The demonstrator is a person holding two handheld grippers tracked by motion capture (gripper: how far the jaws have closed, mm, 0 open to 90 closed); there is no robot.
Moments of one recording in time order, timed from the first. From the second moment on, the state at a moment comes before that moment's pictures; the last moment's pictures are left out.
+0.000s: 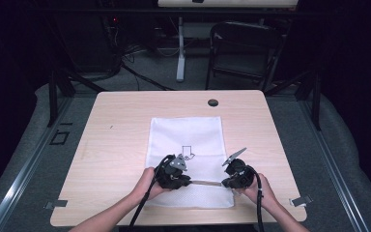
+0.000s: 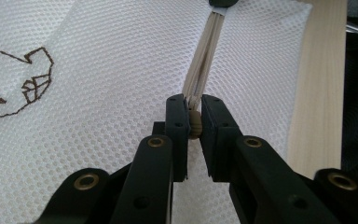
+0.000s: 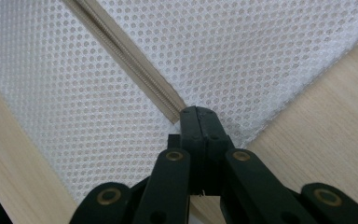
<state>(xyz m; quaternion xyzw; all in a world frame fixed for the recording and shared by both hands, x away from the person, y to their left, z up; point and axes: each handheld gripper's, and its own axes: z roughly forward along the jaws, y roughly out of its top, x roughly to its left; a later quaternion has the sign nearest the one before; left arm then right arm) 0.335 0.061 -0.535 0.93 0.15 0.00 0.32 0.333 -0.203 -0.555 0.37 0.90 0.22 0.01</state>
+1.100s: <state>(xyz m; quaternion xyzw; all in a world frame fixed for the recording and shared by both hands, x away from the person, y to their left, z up) 0.332 0.070 -0.539 0.94 0.15 -0.01 0.31 0.332 -0.204 -0.553 0.37 0.91 0.21 0.02</state>
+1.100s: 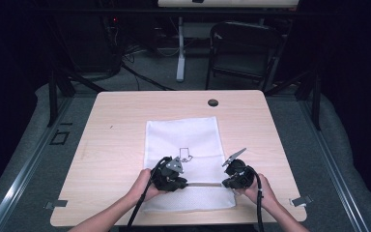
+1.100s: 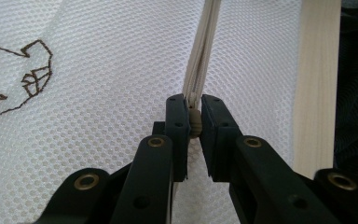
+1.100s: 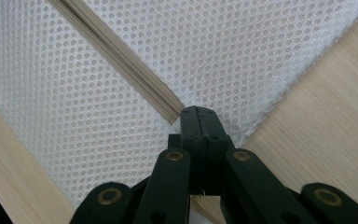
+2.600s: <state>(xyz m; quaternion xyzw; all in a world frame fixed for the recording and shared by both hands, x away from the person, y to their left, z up) 0.335 0.073 -0.549 0.94 0.15 -0.02 0.30 0.330 -0.188 -0.552 0.34 0.92 0.19 0.04</state>
